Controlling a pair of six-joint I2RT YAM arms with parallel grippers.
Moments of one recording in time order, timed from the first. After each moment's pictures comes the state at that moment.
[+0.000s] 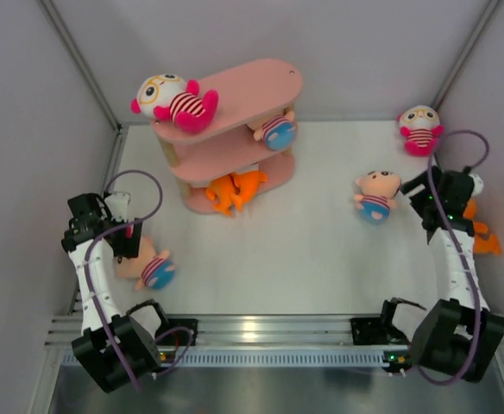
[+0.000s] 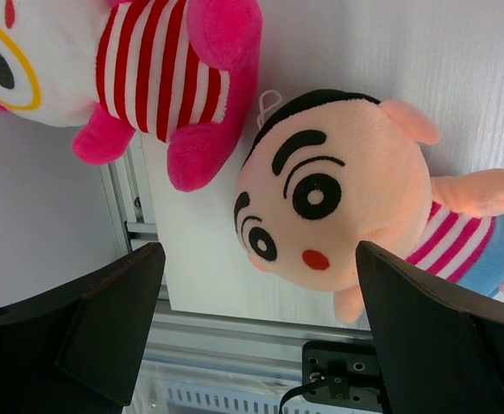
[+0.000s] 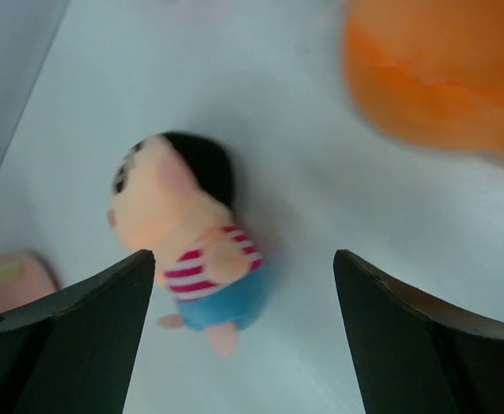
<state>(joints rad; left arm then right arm) 0.47 1.00 0.87 -0.90 0.07 0.53 -0.24 1.06 0.78 -0.28 0.00 0.65</state>
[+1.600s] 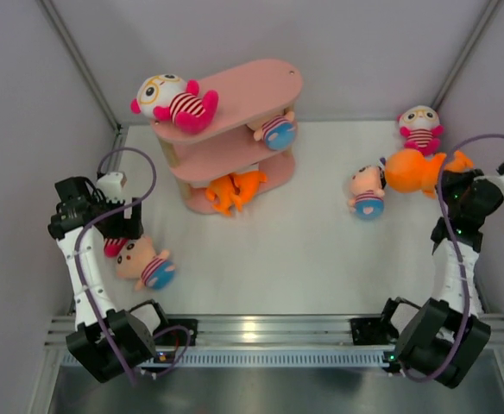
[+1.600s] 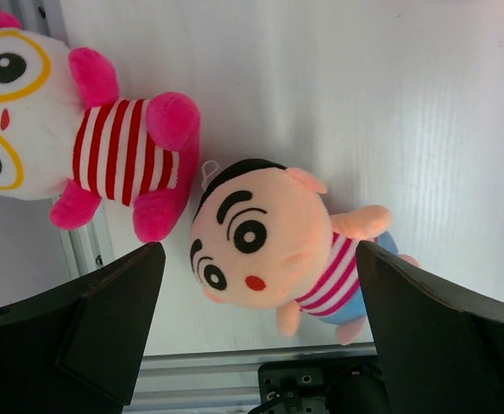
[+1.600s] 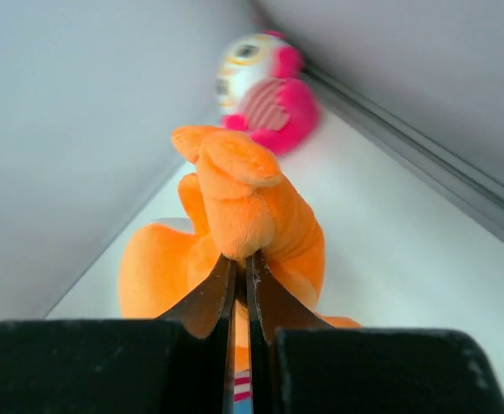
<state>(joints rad) 0.47 1.08 1.05 -0.97 0.28 0.46 -0.58 1.05 0.62 0.22 -0.11 0.65</state>
